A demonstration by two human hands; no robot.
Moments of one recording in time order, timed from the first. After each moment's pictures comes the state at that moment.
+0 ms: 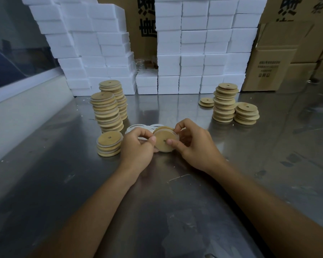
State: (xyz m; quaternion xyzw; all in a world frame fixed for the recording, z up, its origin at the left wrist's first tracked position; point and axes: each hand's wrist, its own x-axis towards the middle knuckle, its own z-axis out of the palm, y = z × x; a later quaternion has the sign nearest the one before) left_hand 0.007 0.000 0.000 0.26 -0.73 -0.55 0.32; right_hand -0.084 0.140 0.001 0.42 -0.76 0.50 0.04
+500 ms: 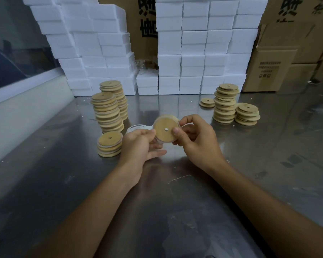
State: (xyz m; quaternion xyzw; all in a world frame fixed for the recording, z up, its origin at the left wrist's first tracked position) left_hand 0.012 0.011 0.020 0.27 -0.59 -0.72 0.27; right_hand -0.073 0.138 0.010 0.36 -0.69 0.63 0.02
